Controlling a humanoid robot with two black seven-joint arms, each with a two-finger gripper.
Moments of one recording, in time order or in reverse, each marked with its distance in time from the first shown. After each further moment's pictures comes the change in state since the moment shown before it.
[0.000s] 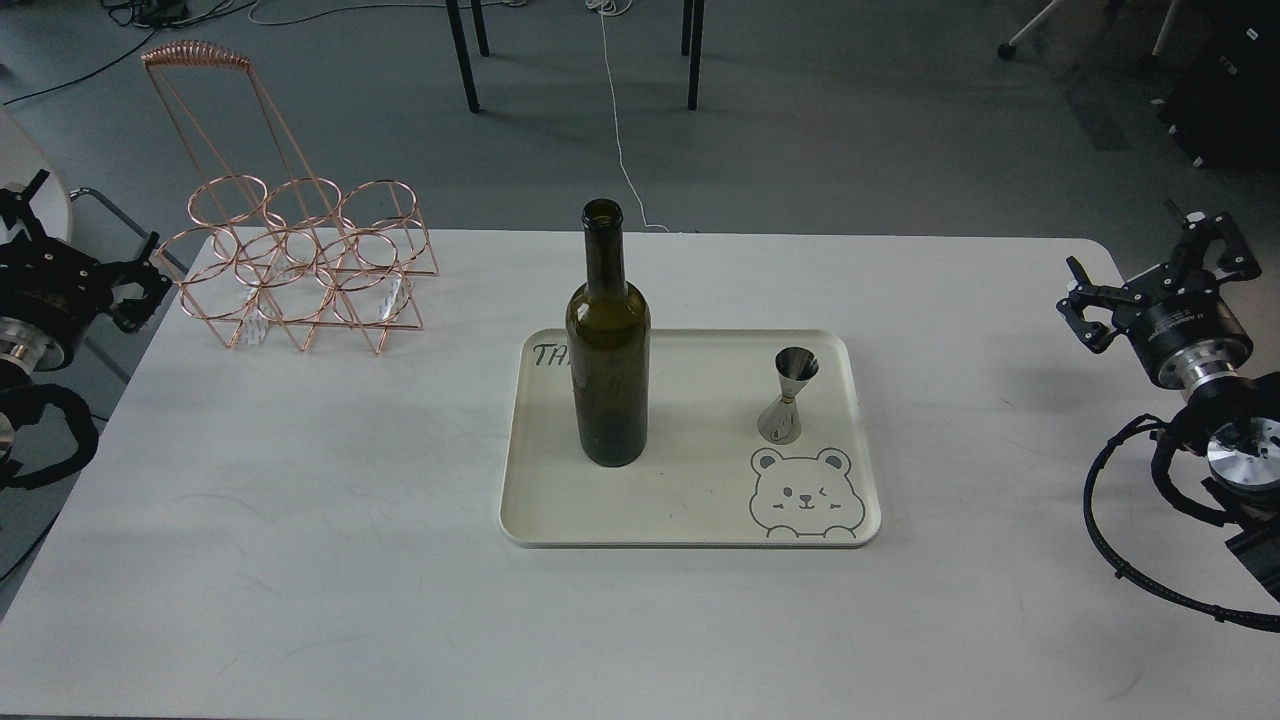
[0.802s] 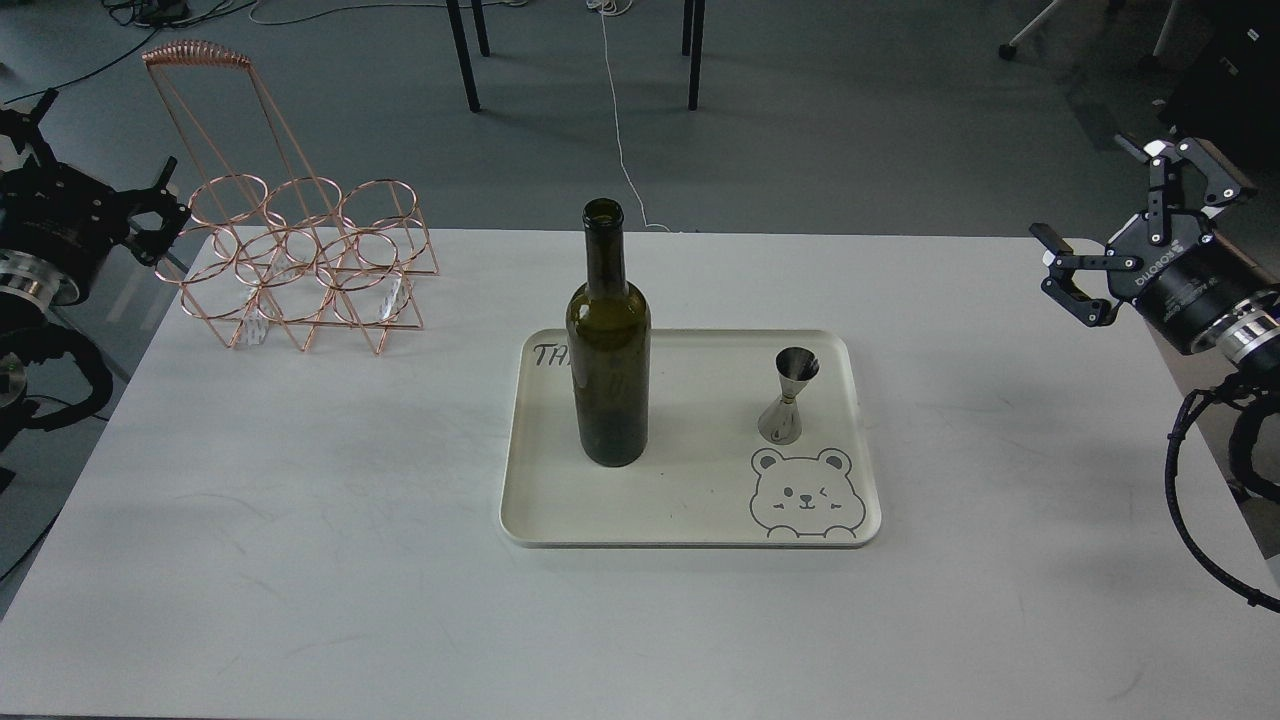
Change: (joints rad) left arm -0.084 -0.011 -0.009 -0.057 0.003 0.000 0.010; right arm -0.059 -0.358 -0.049 0.604 -0.416 0.000 0.042
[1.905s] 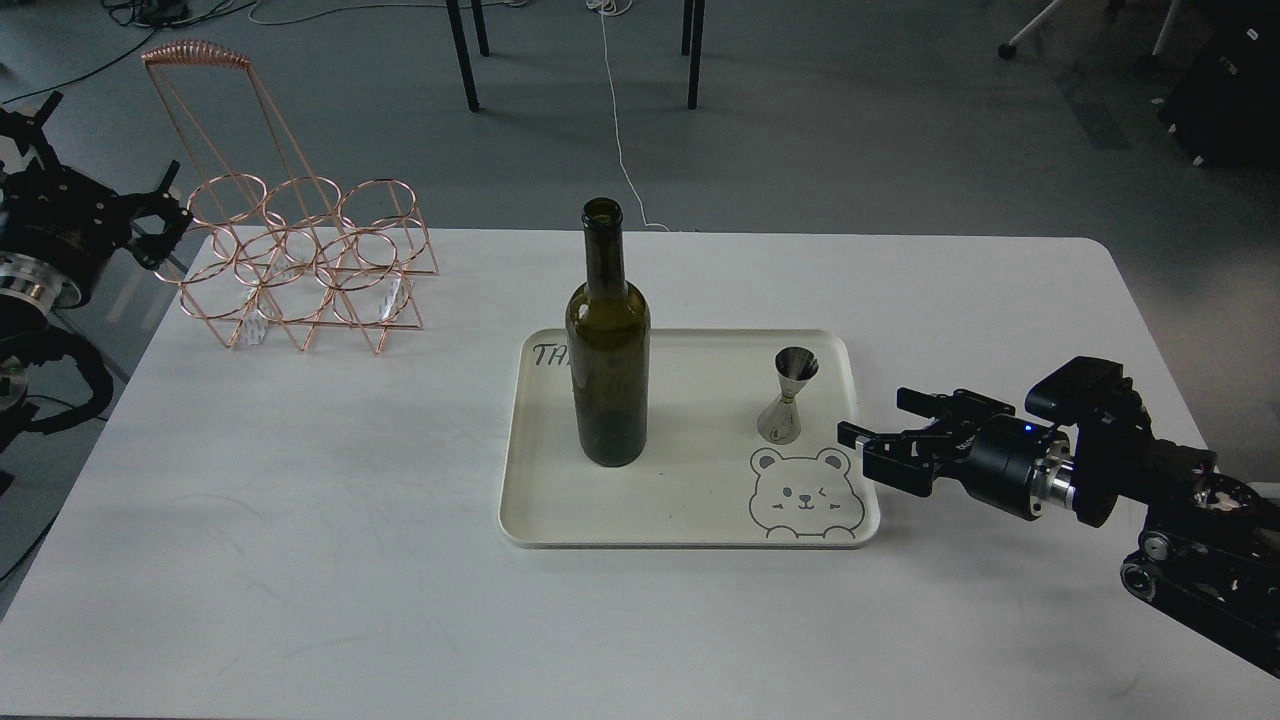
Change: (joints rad) left arm 0.002 0.009 0.011 0.000 0.008 0.000 -0.005; right arm 0.001 0.132 -0.303 0.128 -1.694 -0.583 0.019
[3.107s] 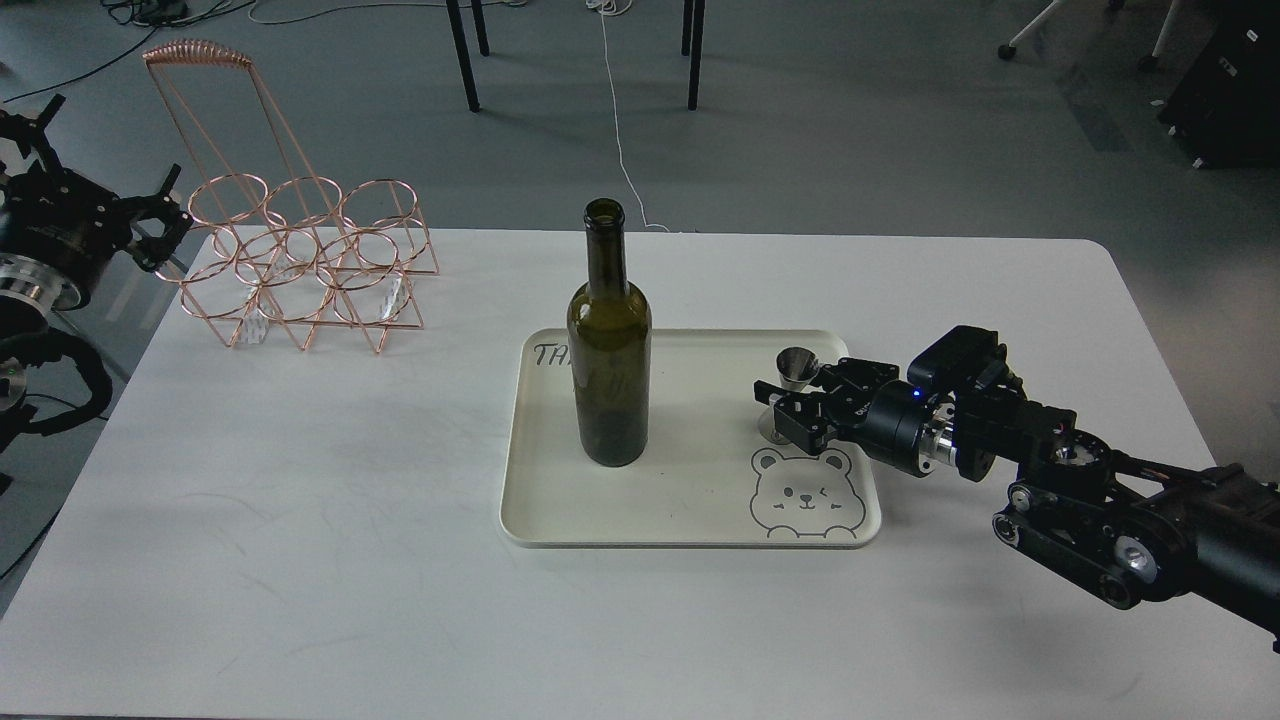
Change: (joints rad) left arm 0.000 0.005 0.007 -0.001 0.003 0.000 0.002; right arm 0.150 0.291 -0.122 -0.295 -0.008 -0.074 0.045
